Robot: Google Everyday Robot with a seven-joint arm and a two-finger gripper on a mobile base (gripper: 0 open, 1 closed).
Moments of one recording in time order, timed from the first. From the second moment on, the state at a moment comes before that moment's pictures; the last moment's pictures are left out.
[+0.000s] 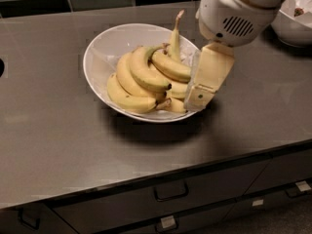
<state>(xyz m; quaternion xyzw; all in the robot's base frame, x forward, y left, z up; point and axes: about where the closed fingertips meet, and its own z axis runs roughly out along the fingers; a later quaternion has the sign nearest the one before) 0.451 -0.079 1.012 -0.63 0.75 -0.02 0.23</state>
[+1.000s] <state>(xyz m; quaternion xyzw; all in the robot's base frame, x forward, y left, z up) 0.461 -0.048 1.009 -0.61 0.76 -0.01 0.23</state>
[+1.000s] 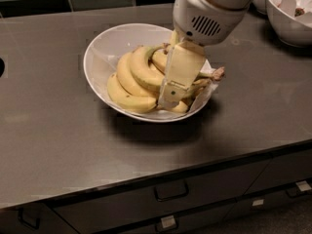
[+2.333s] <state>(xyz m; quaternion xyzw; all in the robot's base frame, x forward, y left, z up) 0.484 -0.046 0.983 -0.58 0.80 -0.01 0.18</state>
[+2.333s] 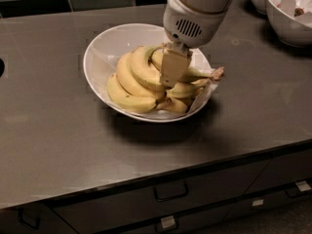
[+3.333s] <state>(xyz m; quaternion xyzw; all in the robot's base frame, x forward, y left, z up) 0.460 0.002 0.992 -0.63 0.76 0.01 0.16</state>
